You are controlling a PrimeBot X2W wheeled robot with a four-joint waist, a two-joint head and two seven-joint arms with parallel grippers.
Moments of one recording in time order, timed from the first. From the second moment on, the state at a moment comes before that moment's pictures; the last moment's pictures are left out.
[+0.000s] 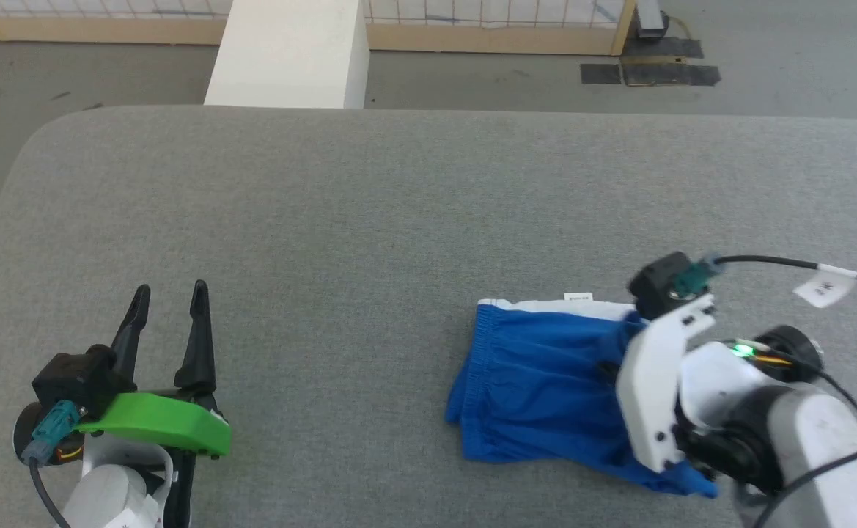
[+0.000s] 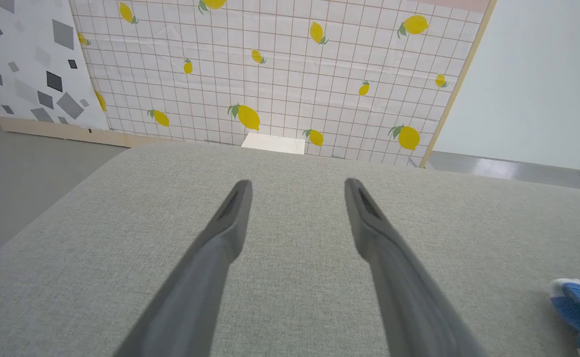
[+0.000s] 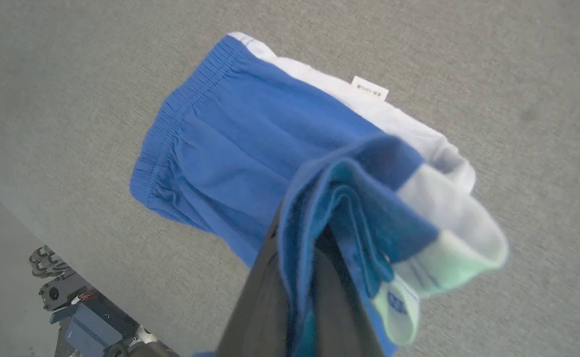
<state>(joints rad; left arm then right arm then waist) -0.12 0.32 -0.15 0.10 -0.48 0.03 -0.25 -0.22 -0.19 0.21 -0.17 0.34 0.13 1.10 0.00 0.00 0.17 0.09</state>
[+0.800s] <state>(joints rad) -0.12 0.31 -0.17 0.14 -0.48 0.01 -0.25 -0.40 -0.06 0.42 0.17 0.33 0.13 0.76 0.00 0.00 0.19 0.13</state>
